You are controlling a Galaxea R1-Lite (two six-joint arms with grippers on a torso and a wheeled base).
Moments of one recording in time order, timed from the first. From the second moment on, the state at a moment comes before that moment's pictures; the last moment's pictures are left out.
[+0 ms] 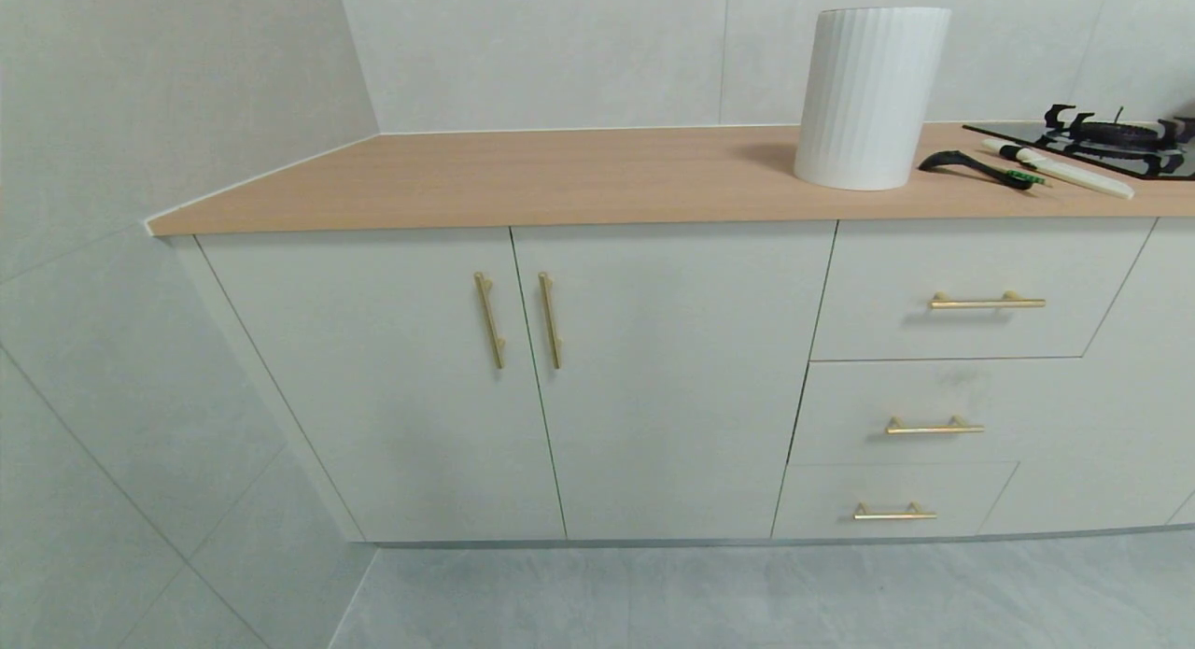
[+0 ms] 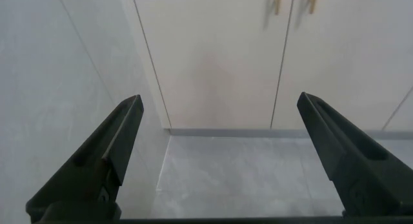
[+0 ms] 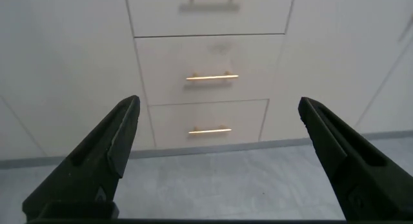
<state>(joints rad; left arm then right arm) 0.01 0.00 -0.11 0.13 0.08 0.06 0.00 0.00 0.00 -0.06 -0.12 -0.04</state>
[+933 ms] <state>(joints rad) 0.00 0.00 -0.02 -0.03 0.06 0.08 0.00 0.00 0.00 -0.01 -0.05 -0.01</state>
